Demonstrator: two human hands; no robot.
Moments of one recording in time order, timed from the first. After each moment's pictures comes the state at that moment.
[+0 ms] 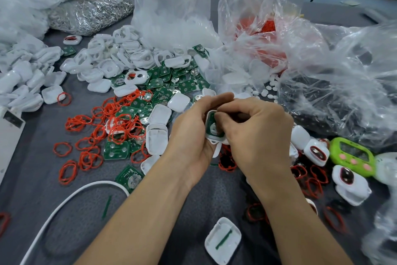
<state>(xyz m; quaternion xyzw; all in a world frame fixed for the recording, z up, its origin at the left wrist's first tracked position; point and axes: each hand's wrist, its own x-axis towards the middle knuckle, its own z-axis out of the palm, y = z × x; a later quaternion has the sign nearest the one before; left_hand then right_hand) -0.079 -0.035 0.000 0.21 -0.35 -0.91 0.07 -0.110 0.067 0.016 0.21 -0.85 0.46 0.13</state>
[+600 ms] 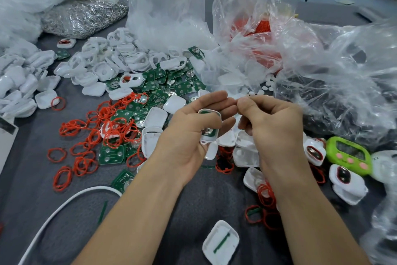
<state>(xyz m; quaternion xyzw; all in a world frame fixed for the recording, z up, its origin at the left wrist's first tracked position) -0.079 -0.042 0.002 0.12 -0.37 -0.92 0.07 -0.132 0.085 0.015 0.09 -0.75 0.66 0.00</state>
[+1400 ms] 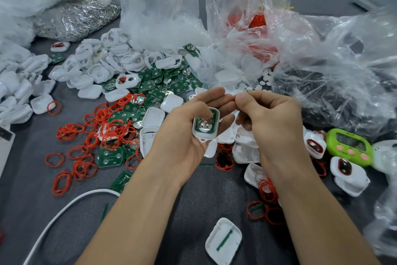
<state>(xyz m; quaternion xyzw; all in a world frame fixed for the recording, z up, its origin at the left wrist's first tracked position) -0.076 -0.045 0.010 0.12 -0.32 -0.94 0.03 -0.129 0.085 0.022 0.08 -0.74 0.67 -0.02</state>
